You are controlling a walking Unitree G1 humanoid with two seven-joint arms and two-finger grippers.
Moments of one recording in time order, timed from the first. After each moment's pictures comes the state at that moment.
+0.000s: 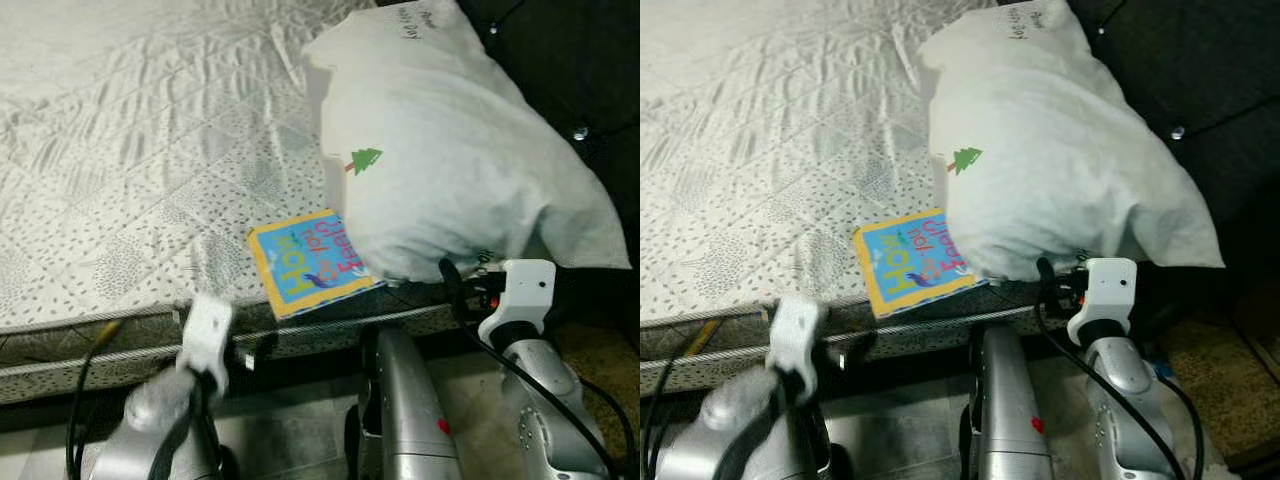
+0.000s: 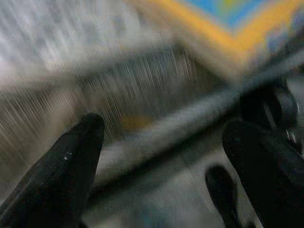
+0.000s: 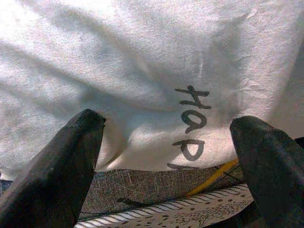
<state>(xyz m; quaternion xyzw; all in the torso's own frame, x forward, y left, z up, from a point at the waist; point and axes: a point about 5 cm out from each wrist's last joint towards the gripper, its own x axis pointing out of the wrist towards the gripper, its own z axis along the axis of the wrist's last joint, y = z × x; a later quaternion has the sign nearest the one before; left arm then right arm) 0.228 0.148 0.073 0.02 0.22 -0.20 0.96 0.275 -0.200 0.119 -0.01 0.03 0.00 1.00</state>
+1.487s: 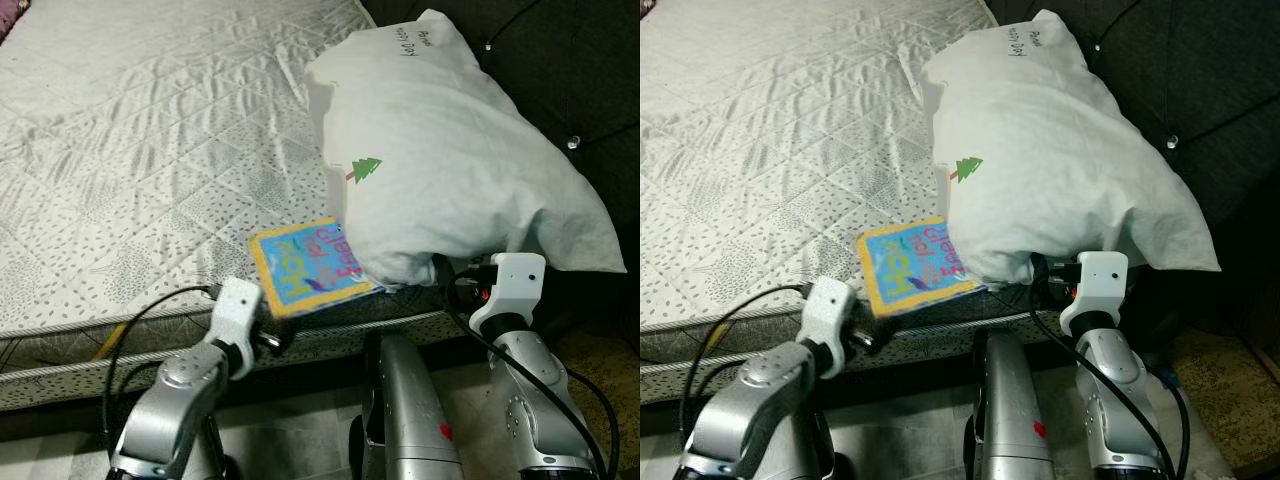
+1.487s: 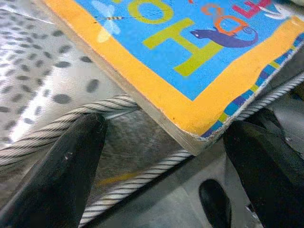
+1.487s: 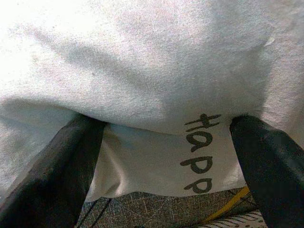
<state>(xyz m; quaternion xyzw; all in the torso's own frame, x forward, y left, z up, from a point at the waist) 0.267 0.130 0.086 0.02 0.22 -0.21 0.95 0.286 -0.194 0.117 0.00 0.01 0.00 1.00</state>
